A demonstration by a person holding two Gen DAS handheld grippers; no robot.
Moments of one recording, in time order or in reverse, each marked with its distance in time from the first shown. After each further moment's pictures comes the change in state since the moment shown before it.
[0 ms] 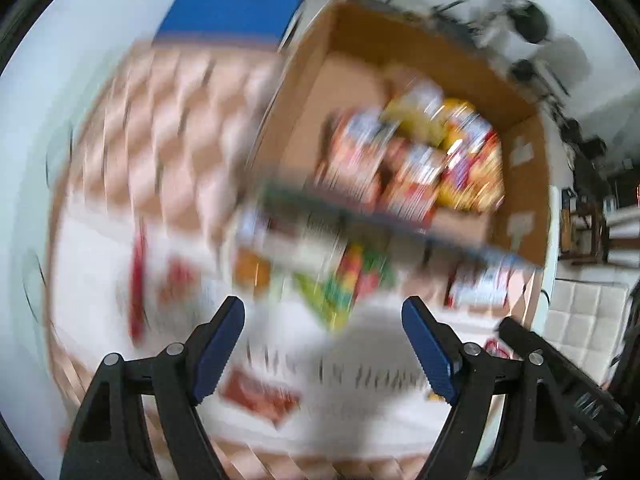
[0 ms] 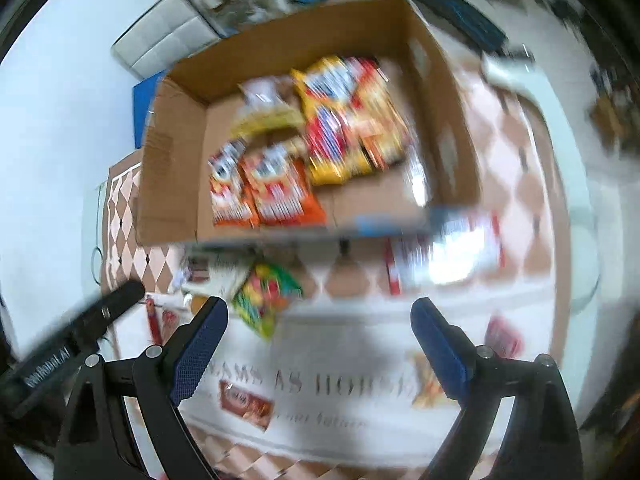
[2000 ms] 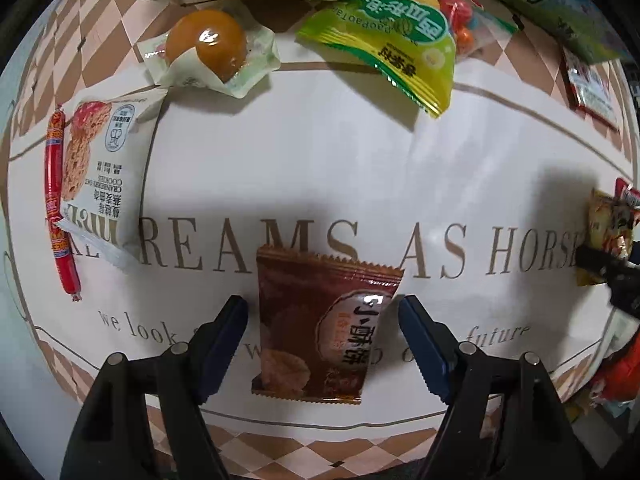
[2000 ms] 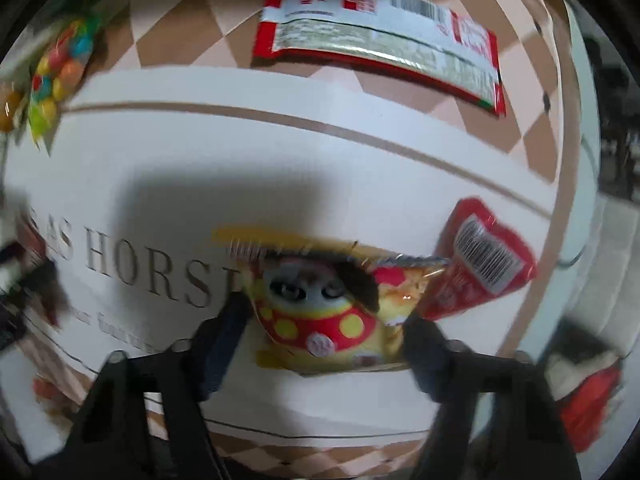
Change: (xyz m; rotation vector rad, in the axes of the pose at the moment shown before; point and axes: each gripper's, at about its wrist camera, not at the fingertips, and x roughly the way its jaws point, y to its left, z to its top) left arm 0.157 0.036 -0.094 0.299 0.220 0.182; right arm 0.177 -0.037 -0.077 -0.259 0.286 -0.353
